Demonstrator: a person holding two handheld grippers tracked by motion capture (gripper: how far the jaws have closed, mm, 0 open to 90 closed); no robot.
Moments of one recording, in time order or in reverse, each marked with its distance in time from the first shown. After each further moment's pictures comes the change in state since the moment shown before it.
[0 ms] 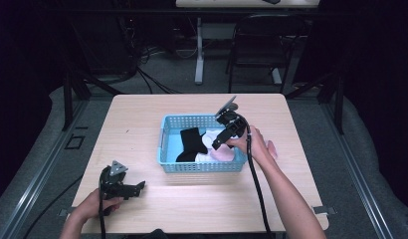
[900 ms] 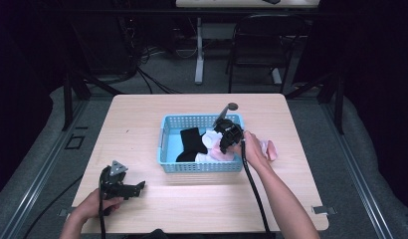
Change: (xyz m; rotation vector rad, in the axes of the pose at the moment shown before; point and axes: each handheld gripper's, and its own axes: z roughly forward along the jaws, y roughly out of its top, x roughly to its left) left arm 0.000 0.000 0.000 0.000 0.000 0.000; right arm -0.007 -0.002 0.045 0.132 -0.098 -0.005
